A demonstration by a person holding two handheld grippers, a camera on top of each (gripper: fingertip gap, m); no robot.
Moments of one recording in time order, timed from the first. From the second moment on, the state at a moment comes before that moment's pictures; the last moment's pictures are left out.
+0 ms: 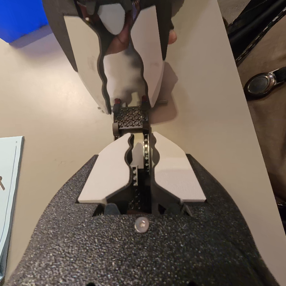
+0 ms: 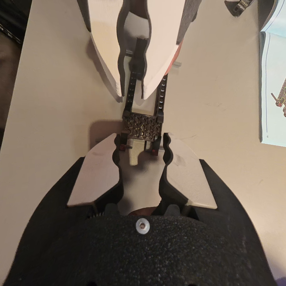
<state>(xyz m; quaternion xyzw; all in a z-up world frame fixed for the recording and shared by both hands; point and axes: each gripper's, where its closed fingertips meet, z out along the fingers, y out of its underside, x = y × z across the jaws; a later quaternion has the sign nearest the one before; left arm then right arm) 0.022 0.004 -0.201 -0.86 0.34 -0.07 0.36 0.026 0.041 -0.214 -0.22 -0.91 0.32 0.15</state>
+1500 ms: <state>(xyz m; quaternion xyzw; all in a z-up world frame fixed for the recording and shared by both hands) -0.011 0.023 -0.196 -0.92 0.22 -0.03 0.34 -0.006 0.043 -0.173 -0.01 -0.77 0.04 0.64</state>
